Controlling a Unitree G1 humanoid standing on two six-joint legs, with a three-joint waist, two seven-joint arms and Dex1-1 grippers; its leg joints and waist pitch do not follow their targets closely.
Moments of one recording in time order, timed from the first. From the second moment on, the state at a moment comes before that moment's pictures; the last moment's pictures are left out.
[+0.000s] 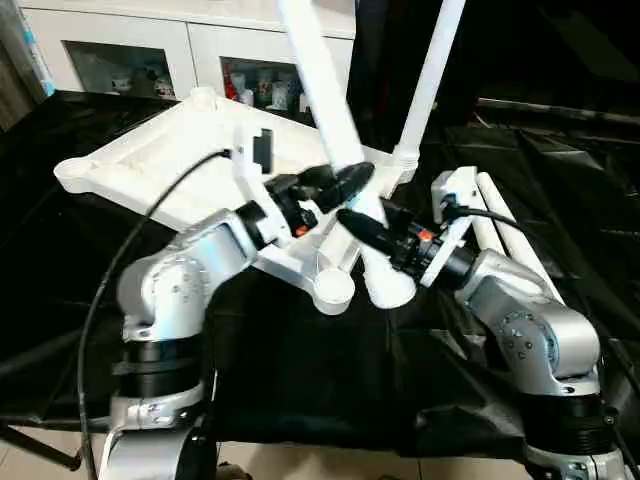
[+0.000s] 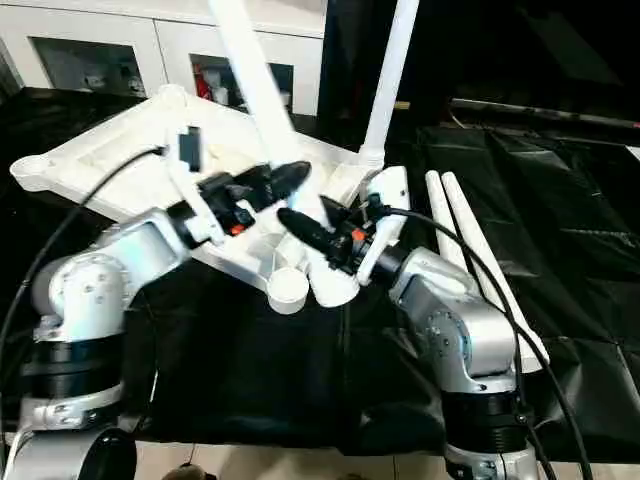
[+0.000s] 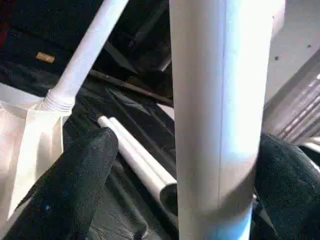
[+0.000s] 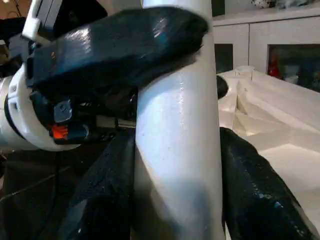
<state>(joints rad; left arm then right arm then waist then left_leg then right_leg) -0.61 0.04 0.18 -0.02 -0.65 0.89 -0.45 -0.37 -0.16 -0.03 -0.14 0.43 0.60 0.70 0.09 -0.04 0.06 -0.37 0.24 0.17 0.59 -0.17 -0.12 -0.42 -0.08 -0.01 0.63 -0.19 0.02</state>
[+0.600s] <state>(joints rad) -0.63 -0.01 0.22 0.04 -0.61 0.87 -0.25 -0.38 -0.17 0.17 -0.09 0.16 0.45 0.55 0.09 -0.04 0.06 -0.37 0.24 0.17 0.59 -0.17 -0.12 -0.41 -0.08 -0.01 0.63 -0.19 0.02</state>
